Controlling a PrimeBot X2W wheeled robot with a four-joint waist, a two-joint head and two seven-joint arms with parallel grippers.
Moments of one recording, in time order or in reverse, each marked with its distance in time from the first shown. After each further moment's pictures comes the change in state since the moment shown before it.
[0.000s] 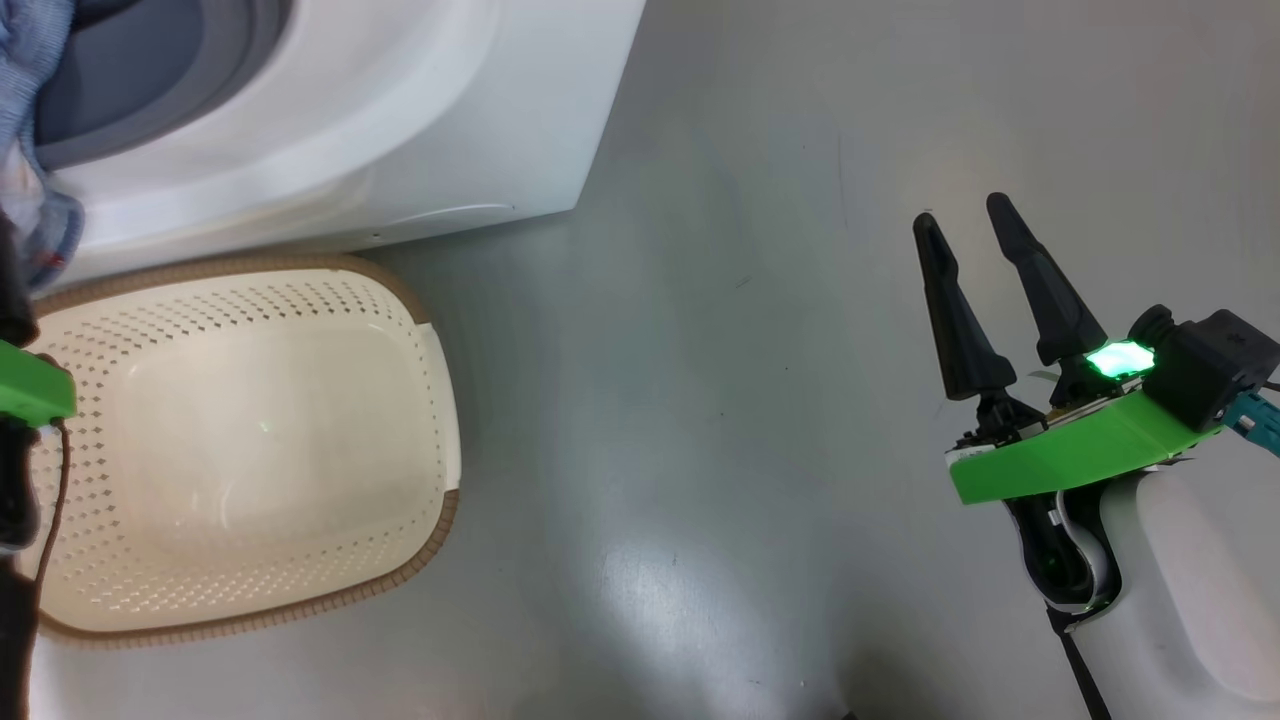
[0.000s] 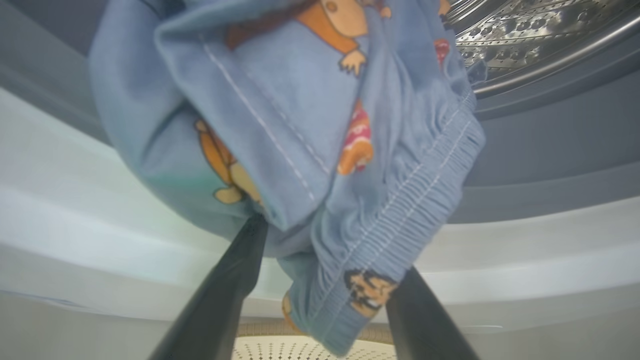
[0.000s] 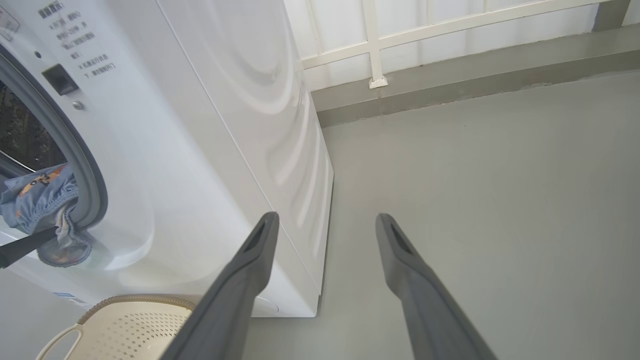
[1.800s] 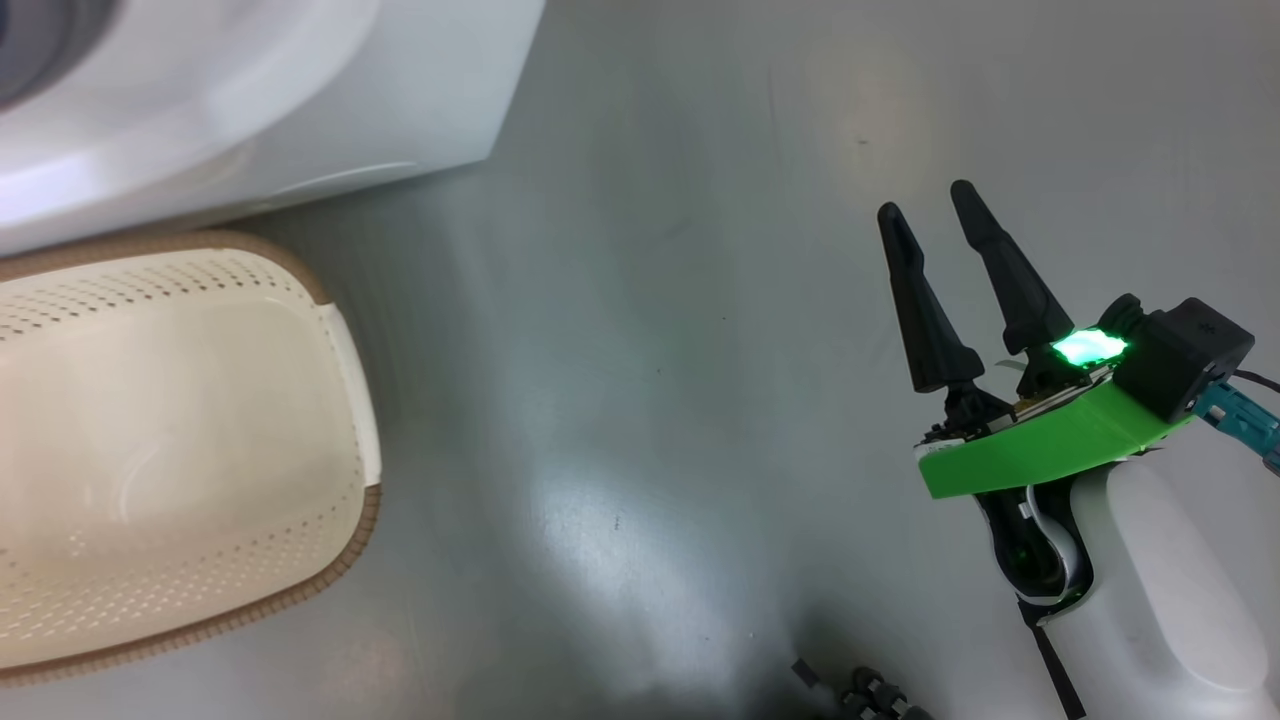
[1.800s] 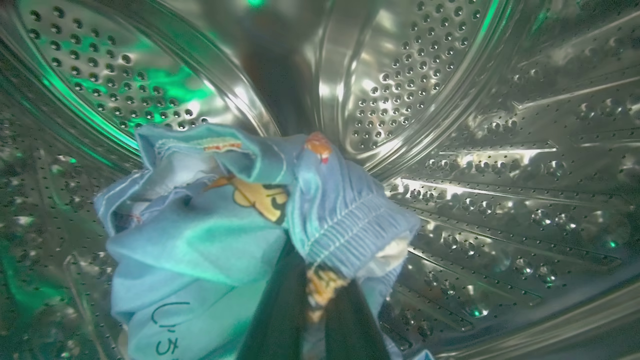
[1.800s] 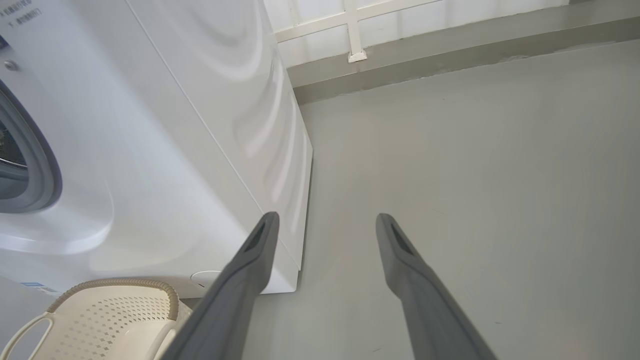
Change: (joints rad) left arm -0.705 0.109 -0.173 0.232 0.160 -0.095 0.160; right arm -0.025 0.031 0.029 -0.002 0.002 0.000 0.000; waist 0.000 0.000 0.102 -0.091
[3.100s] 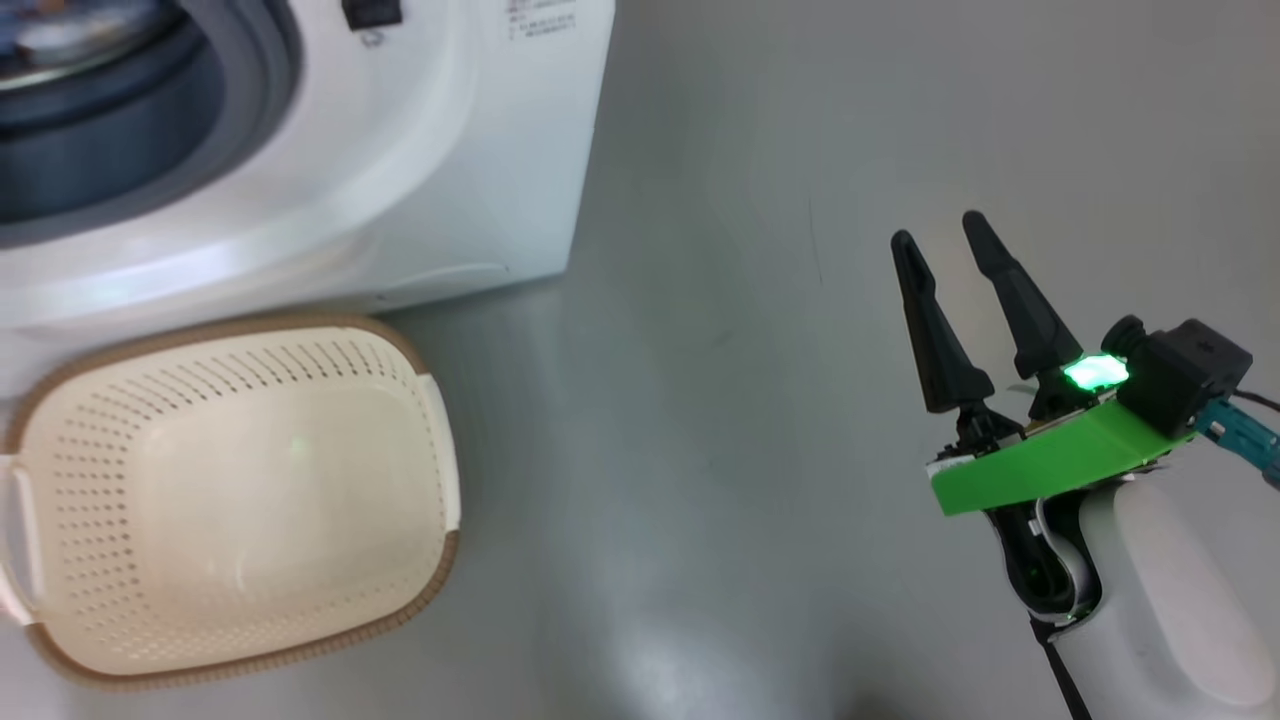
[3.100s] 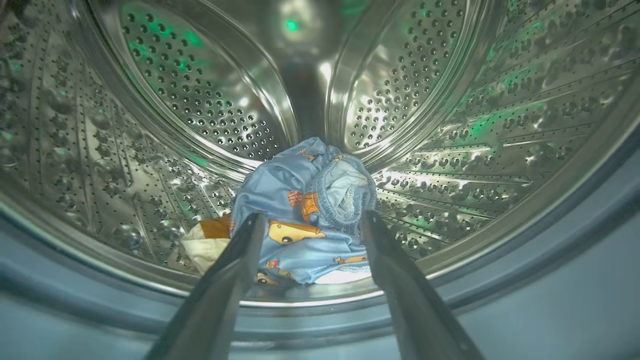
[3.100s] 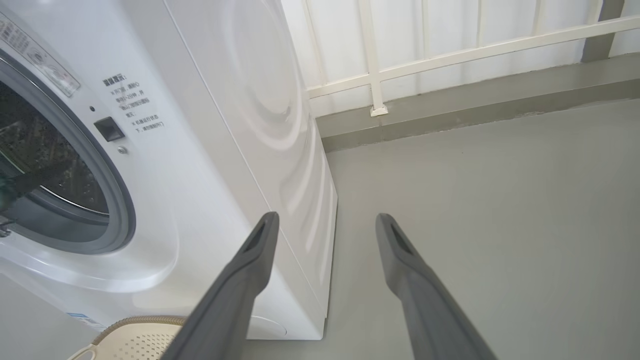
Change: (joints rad) left arm 0.321 -0.037 -0.025 0.060 -0.176 -0.035 -0.224; right arm 0.022 -0.014 -0.012 0.029 0.000 0.000 0.000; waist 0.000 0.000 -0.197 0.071
